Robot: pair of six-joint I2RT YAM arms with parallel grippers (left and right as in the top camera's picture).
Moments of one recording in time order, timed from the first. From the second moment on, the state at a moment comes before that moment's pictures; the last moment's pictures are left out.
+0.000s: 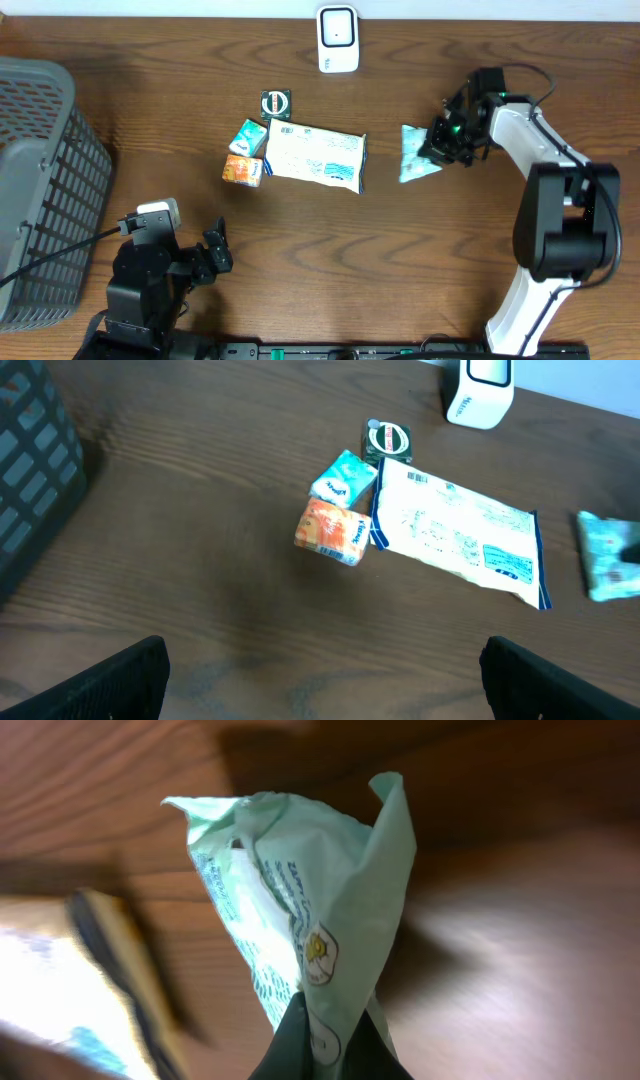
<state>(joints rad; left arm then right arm) -0.24 0.45 0.75 -0.91 -0.14 -0.36 0.03 2.03 1.43 -0.82 -0.39 0.38</state>
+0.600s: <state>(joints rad) -0.24 0.45 0.75 -0.91 -0.14 -0.36 0.46 2.02 1.48 -0.95 0.73 0.52</state>
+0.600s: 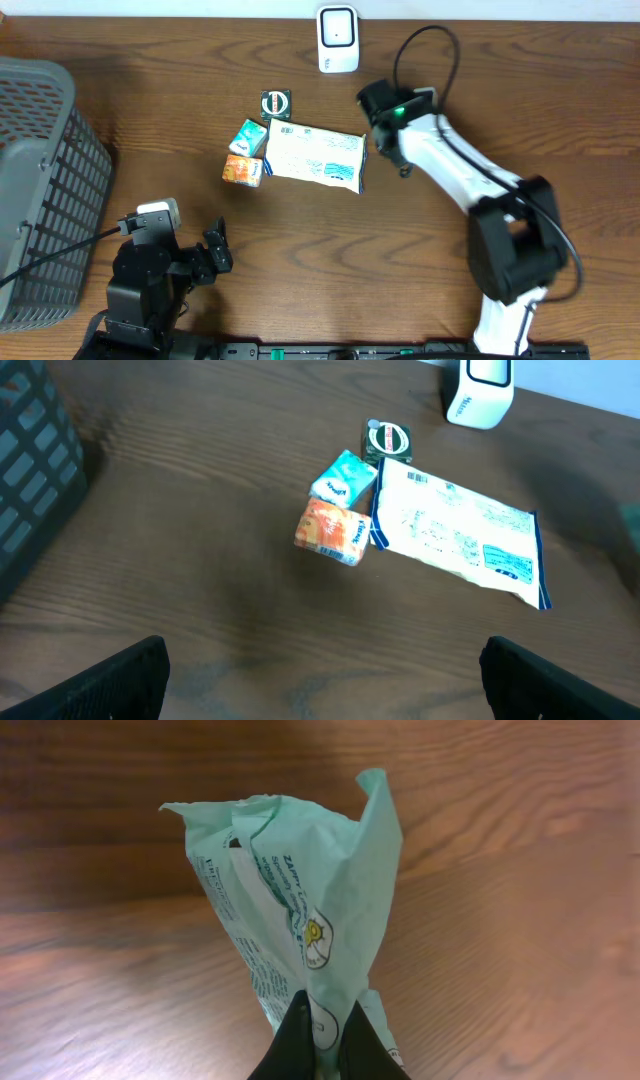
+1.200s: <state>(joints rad) -0.24 0.45 0.75 -0.91 -0.14 -0.36 0.63 2.16 1.49 -0.98 0.70 0.58</state>
